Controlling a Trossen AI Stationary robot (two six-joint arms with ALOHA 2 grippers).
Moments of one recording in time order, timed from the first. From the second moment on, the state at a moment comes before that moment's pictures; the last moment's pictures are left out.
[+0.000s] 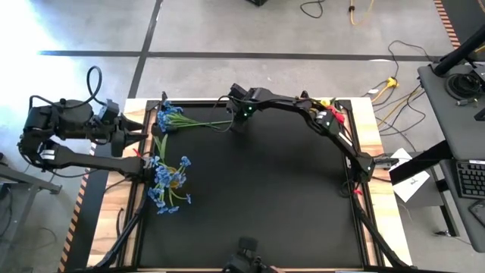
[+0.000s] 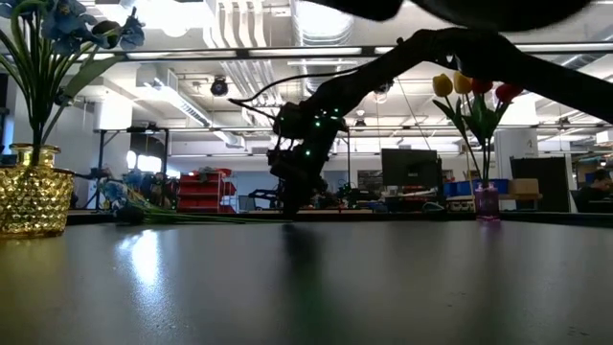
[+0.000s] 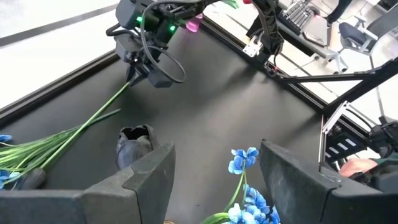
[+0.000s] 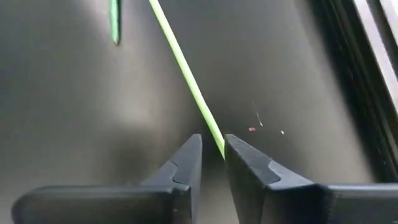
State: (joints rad) left arm 0.05 0.64 1.42 -1.32 -0.18 -0.57; right arm -0.51 2.49 2.16 -0.77 -0.13 -0.19
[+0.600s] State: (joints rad) left arm 0.05 0.63 1.42 -1.32 -0.18 -0.59; right arm -0.48 2.47 2.15 -0.95 -0.21 -0.29
